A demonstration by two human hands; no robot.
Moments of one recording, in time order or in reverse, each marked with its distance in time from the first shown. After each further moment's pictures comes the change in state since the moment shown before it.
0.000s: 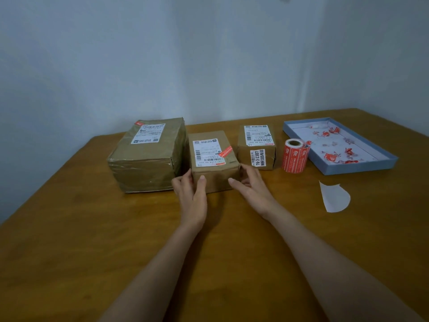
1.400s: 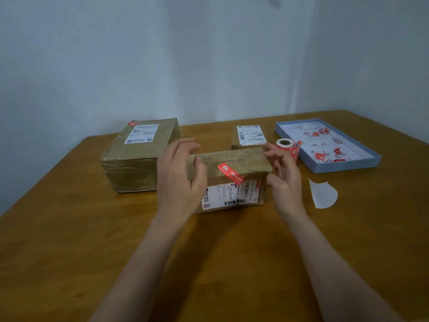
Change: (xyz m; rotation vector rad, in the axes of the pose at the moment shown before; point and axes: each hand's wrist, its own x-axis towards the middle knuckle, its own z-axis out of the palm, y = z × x) left_hand -0.020 0.082 -0.035 0.342 0.101 0.704; right_hand -0.046 -0.023 -0.043 0.413 0.351 -0.319
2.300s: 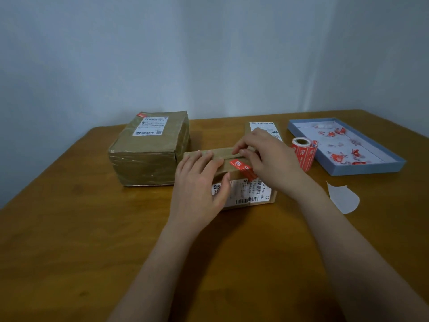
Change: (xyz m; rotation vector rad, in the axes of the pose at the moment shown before) left_hand -0.021 -0.026 0.015 0.326 -0.299 0.057; right_hand 0.046 -0.045 0.043 -1.000 -0.423 -0.257
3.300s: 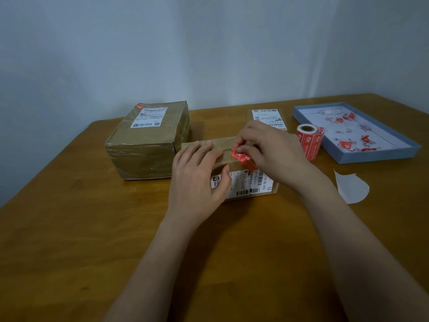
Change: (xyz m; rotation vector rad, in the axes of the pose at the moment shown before) left_hand -0.001 -0.002 0.000 0.018 0.047 0.030; right_hand -0.001 0.007 0.006 -0.021 -0.013 -0.088
